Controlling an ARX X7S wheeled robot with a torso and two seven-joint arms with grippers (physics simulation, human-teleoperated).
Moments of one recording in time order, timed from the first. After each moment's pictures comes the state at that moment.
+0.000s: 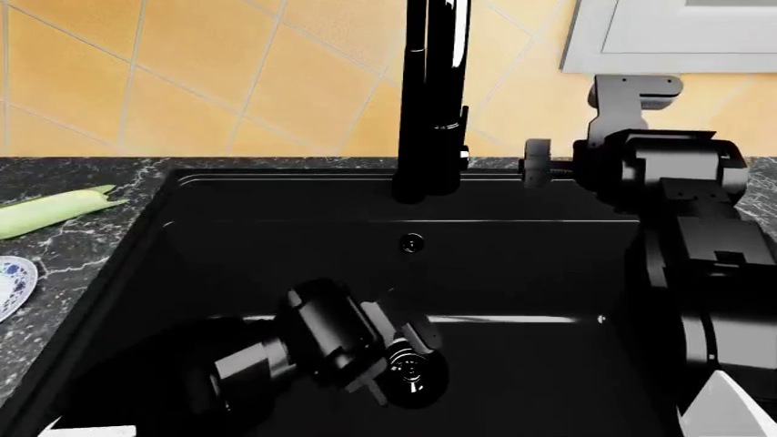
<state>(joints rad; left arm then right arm) -1.21 -0.02 1.53 -0.67 -1.06 -1.07 -0.33 1.53 0.19 -0.06 1.31 0.00 0.73 -0.07</state>
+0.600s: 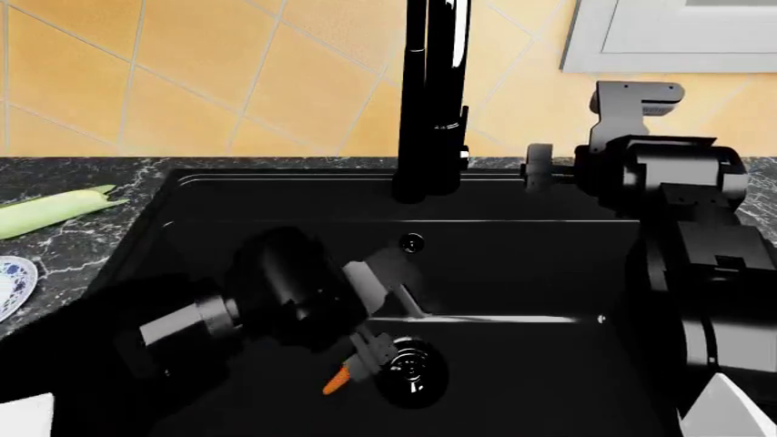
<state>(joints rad) -1.34 -0.16 1.42 -0.40 -1.16 -1.21 -0.38 1.51 0.19 -0.05 1.31 0.00 0.73 -0.06</state>
